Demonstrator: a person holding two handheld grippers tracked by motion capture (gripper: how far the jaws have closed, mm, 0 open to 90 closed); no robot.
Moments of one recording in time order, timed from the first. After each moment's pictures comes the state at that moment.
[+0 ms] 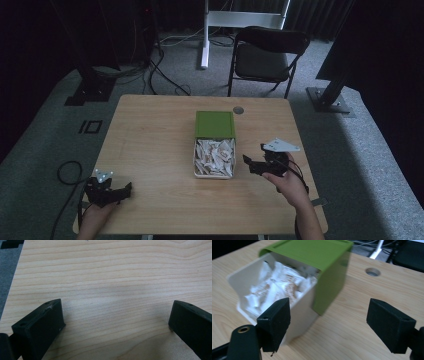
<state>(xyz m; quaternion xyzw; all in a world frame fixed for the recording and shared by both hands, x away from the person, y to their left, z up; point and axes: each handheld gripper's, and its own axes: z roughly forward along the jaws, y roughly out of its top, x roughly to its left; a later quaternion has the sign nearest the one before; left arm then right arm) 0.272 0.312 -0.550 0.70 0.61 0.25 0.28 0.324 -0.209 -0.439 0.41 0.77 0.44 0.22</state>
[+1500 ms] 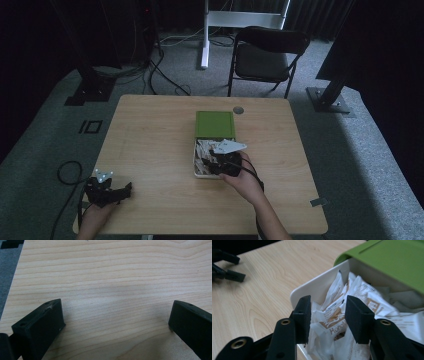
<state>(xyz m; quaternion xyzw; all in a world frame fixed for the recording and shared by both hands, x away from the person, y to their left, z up) 0.272 0.312 -0.550 0.70 0.61 0.25 0.28 0.338 -0.090 -0.459 0.30 0.83 0.44 0.16</state>
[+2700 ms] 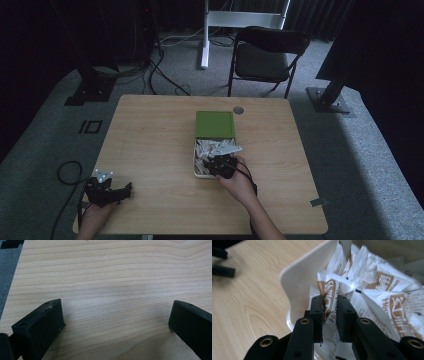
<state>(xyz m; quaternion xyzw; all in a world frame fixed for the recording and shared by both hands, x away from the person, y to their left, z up) 0.272 0.312 -0.550 0.70 0.61 0.25 0.28 0.340 -0.084 -0.481 0.36 0.82 0.42 0.13</state>
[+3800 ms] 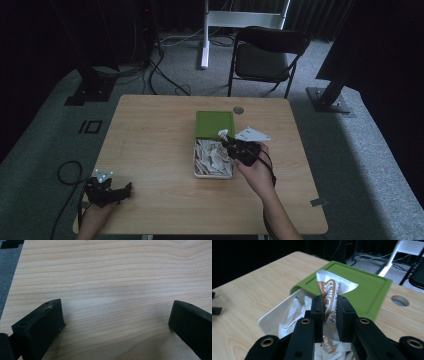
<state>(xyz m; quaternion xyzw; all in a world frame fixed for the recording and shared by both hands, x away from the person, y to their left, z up) 0.272 0.312 -0.550 0.70 0.61 0.25 0.28 0.342 -0.134 -0.416 0.38 0.76 0.48 0.22</state>
